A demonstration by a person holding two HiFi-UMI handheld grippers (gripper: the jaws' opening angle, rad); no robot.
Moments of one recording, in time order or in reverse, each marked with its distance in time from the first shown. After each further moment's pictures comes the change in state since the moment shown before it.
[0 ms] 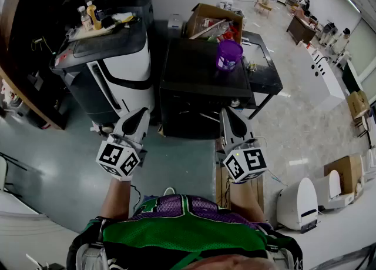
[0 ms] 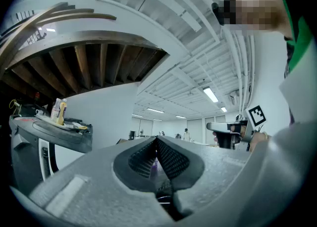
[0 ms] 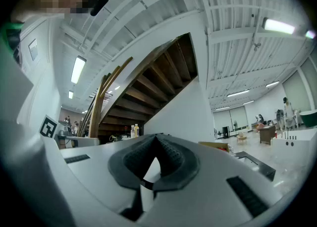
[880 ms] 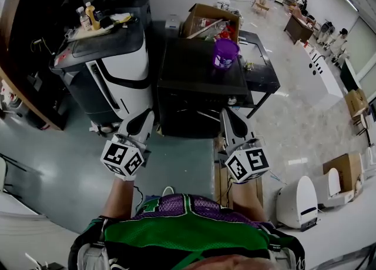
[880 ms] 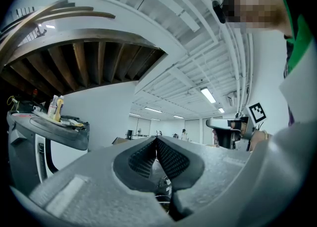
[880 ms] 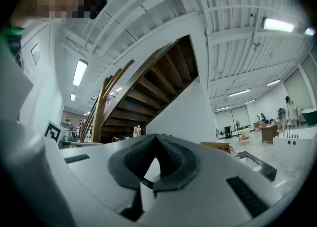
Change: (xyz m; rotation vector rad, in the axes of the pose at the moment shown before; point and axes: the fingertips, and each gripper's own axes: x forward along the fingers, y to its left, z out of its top) left arm -0.002 -0.029 -0.008 -0.015 -0.001 -0.023; right arm -0.027 0.002 0.010 0.008 -0.010 0.027
